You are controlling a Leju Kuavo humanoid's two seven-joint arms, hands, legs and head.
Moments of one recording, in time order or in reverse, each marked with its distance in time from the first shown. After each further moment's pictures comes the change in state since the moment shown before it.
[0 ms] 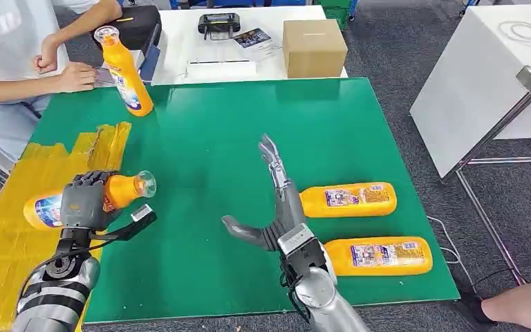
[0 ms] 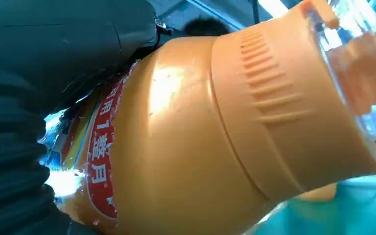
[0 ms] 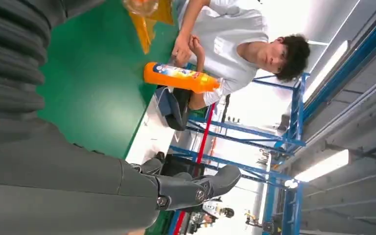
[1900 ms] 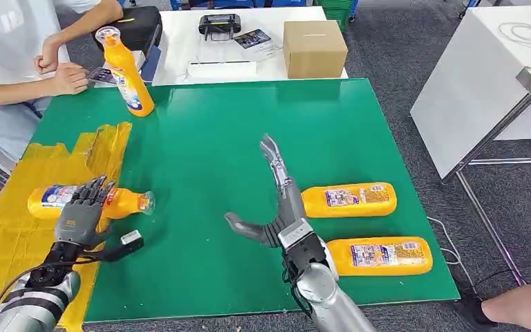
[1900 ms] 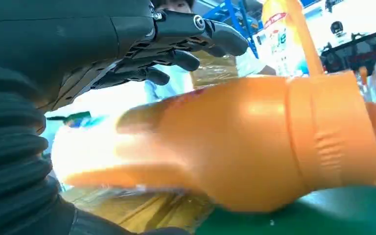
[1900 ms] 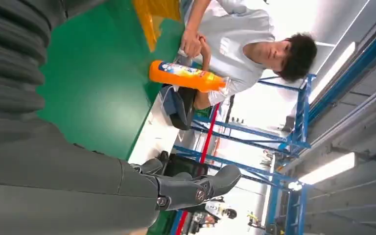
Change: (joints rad) left arm -0.070 0.131 -0.122 0.314 0.070 0.013 -0.136; right arm -0.026 -0.016 0.002 0.042 -0.016 -0.002 -0.002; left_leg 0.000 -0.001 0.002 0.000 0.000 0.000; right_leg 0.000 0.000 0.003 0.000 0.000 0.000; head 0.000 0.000
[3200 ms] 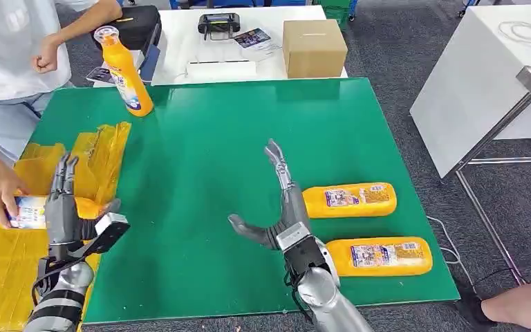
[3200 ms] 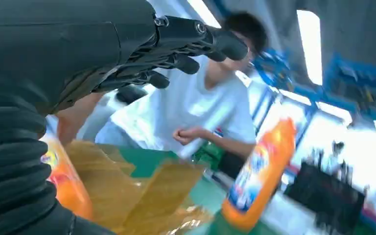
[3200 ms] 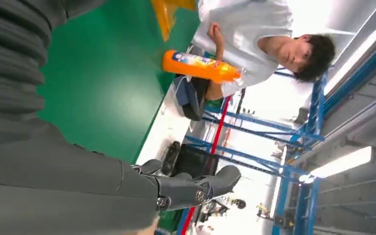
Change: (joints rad) left arm 0.164 -0.206 0.251 -0.453 0.667 -0.002 -0.440; right arm 0.030 0.000 -0.018 0.008 0.048 -0.042 0.009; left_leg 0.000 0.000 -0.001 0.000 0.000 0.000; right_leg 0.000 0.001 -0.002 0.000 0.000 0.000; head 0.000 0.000
